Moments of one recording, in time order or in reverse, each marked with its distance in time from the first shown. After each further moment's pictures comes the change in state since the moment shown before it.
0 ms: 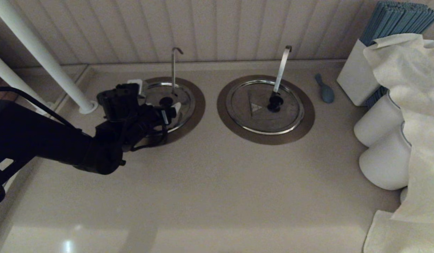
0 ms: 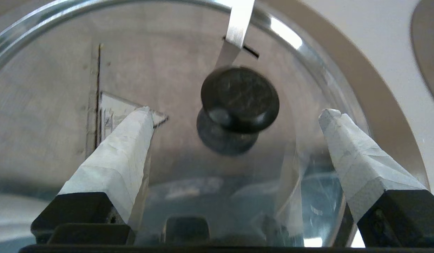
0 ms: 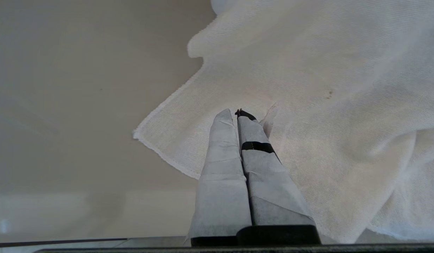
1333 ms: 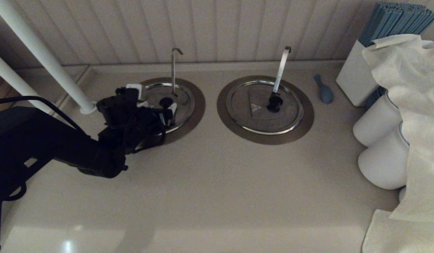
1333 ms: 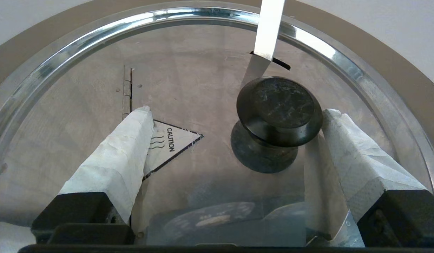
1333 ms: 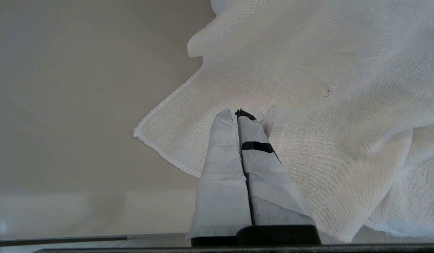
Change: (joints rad) left arm 0.054 0.088 0.004 -0.149 0.004 0.095; right arm 0.000 0.000 0.000 0.000 0.000 0.000
